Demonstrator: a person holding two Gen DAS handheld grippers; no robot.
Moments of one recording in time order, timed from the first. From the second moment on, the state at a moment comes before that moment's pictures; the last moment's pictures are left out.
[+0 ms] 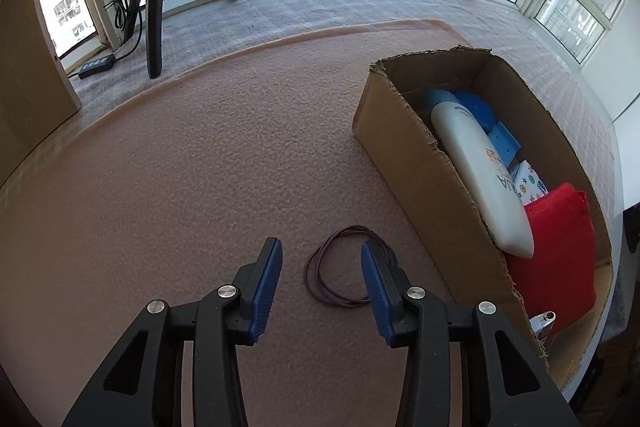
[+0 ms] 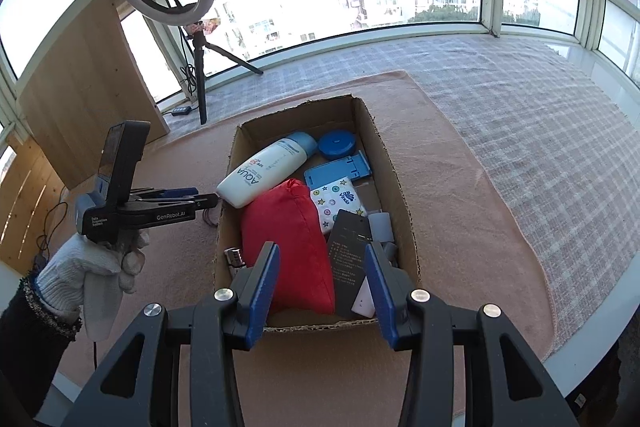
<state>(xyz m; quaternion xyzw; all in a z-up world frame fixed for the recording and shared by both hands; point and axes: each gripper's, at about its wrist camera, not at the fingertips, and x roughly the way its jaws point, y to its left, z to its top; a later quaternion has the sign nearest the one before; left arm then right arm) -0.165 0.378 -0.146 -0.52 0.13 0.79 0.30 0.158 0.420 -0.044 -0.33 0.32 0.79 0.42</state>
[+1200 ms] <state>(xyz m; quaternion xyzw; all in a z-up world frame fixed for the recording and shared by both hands) -0.114 0.360 -0.055 -0.44 0.11 0.81 0.36 0.183 0.407 -0.044 -0.31 0.34 0.78 0.44</state>
